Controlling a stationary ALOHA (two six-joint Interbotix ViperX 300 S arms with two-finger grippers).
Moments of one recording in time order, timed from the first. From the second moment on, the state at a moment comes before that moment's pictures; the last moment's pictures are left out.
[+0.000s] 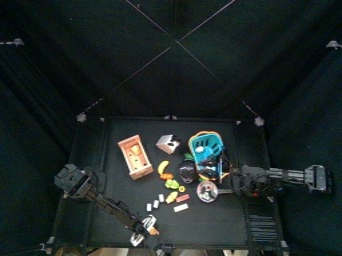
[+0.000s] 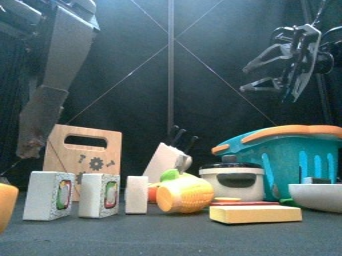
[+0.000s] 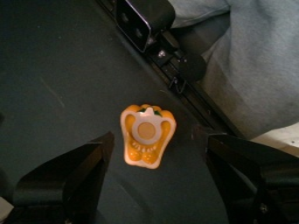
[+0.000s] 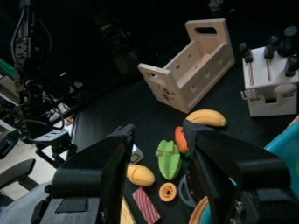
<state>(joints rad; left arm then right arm) -0.60 0.23 0.42 0.02 0.36 0.13 -0.24 -0.71 1.19 -0.41 -0.39 0.82</state>
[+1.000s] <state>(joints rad) -0.57 0.29 0.42 0.06 0.34 0.13 -0.24 -0.69 1.20 -0.41 -0.39 0.82</state>
